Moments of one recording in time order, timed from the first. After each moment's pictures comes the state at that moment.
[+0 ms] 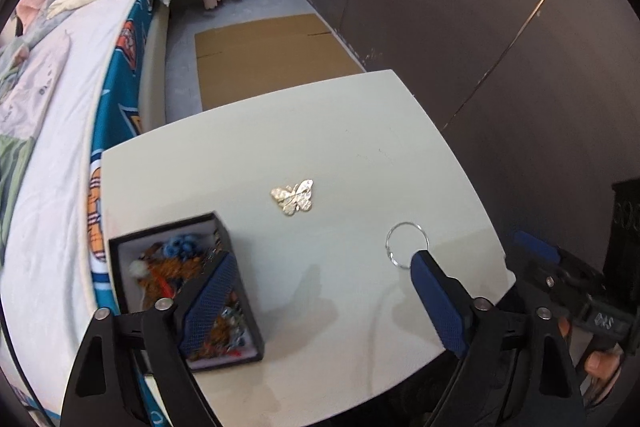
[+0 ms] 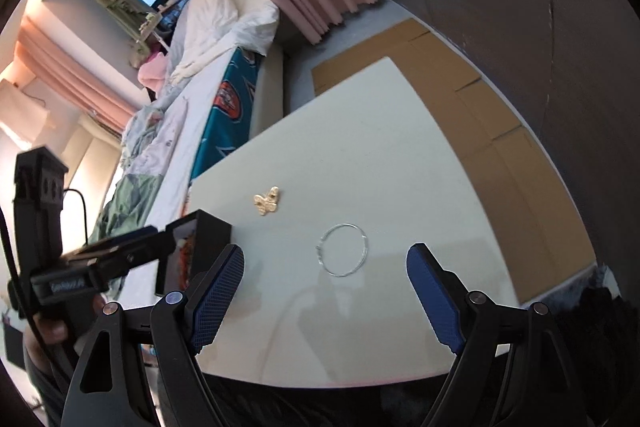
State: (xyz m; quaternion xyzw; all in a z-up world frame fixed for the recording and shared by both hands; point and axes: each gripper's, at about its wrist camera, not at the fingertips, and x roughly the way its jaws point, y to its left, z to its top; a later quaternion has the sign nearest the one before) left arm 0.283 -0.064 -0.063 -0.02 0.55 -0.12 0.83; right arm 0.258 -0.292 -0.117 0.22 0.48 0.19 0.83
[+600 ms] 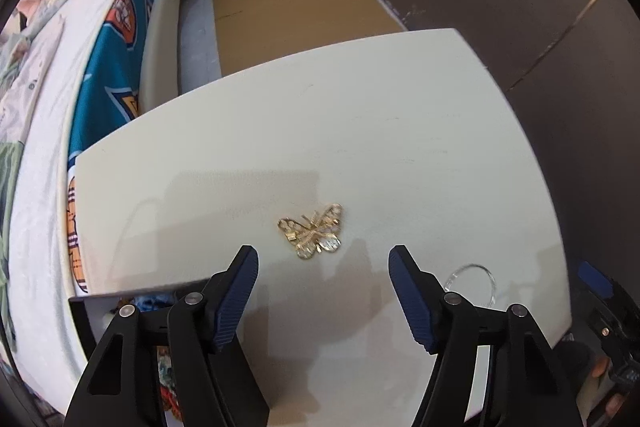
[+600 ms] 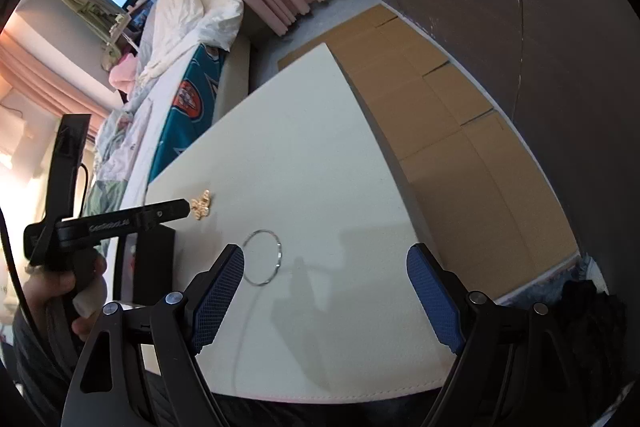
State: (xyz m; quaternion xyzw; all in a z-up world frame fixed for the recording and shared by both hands) left arm 0.358 -0.084 -0.135 0.02 0.61 -0.05 0.79; right arm 0.281 -0.329 -0.159 0.22 0.51 0.15 0.82
